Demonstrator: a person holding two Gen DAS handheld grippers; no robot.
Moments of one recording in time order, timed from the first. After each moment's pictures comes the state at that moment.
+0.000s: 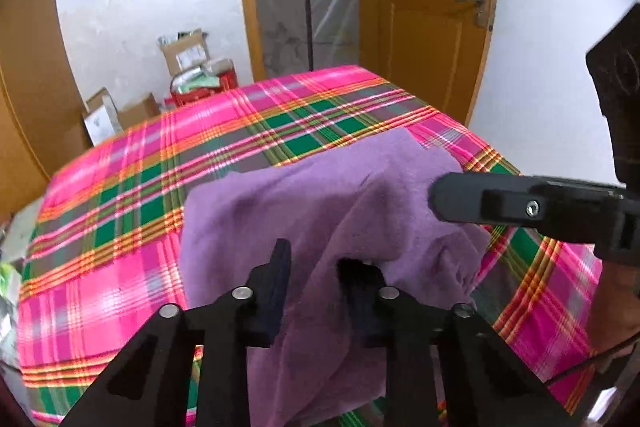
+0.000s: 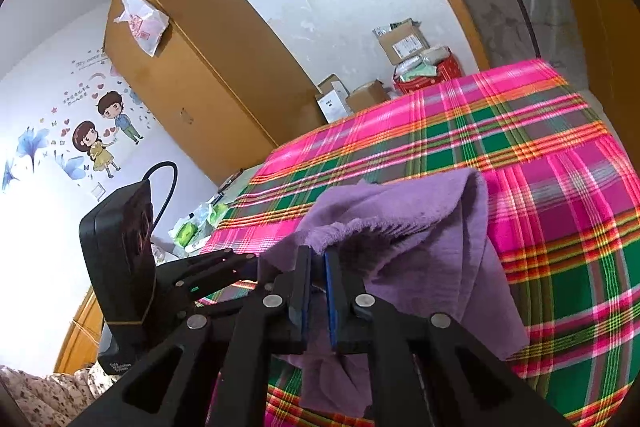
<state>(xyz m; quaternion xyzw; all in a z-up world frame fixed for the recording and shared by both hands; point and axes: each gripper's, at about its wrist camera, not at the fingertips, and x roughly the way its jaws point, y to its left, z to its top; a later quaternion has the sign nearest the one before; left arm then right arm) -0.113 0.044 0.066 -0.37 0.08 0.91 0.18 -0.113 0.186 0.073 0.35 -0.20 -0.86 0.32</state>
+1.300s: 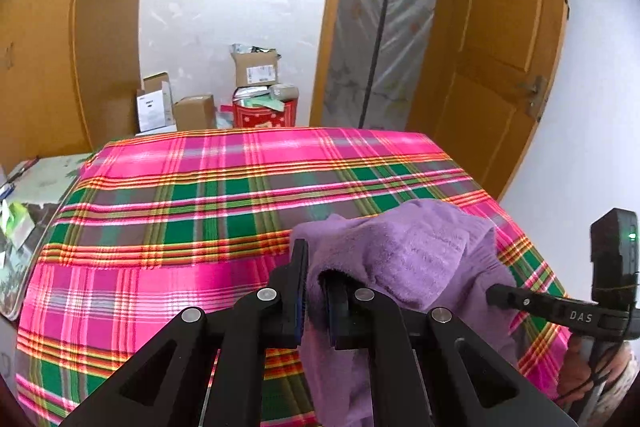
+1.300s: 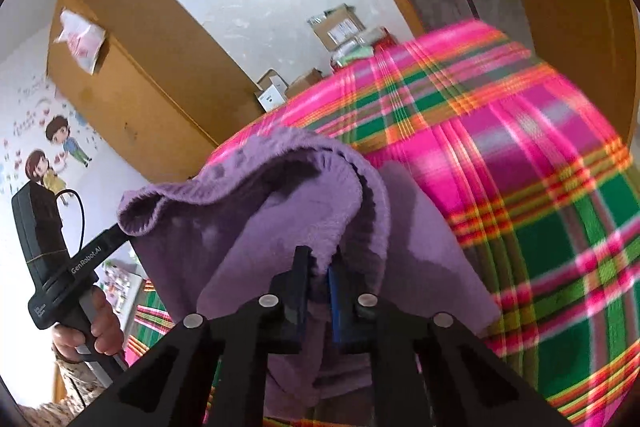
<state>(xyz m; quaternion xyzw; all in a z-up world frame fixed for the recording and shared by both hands) -0.117 -0.058 0.101 -0.31 -0.04 0.94 0.09 -0.123 0.192 0.039 0.39 -0.22 -0.87 0.22</state>
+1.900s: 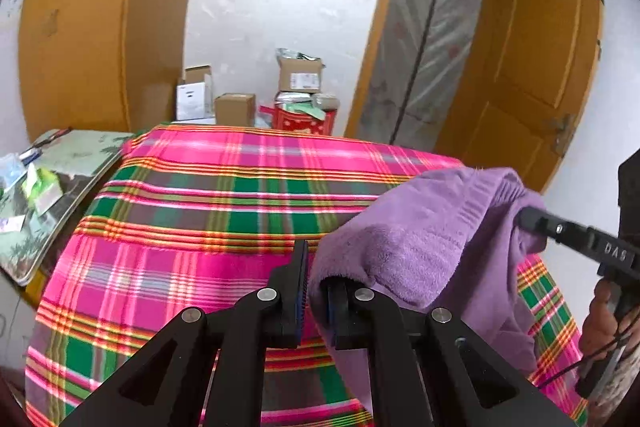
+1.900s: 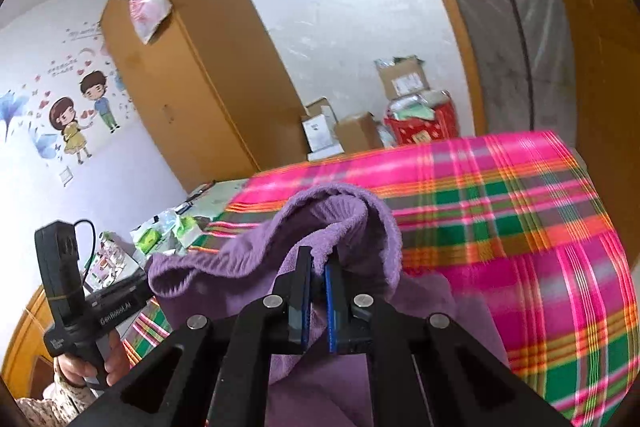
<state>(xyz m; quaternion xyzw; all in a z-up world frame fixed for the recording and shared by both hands) -0.093 -0.128 0.104 -0.30 -0.10 0.95 0.03 -0.152 0.118 0.123 0.30 -0.12 -0.90 0.29</state>
